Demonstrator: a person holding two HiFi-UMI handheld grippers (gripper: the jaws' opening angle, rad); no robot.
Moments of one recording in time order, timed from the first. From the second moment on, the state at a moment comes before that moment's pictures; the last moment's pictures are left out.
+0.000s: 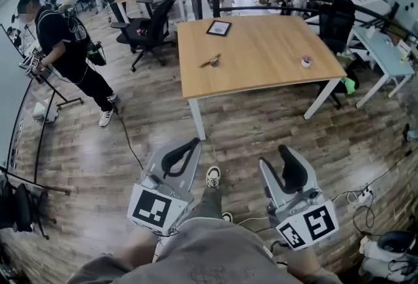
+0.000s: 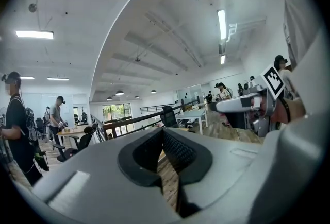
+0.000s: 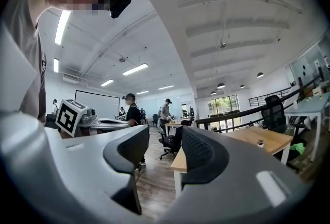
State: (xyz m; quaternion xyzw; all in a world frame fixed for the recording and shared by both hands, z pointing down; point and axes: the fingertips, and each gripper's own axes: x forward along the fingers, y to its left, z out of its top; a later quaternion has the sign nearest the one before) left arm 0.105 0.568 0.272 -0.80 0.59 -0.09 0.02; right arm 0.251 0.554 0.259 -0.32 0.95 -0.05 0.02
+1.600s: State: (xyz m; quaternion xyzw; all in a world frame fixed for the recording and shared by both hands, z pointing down) left arm -0.104 0.208 0.330 -0.80 0.59 -0.10 -0.06; right arm 0.043 0.170 0.383 -0.31 0.90 -0.31 -0.05
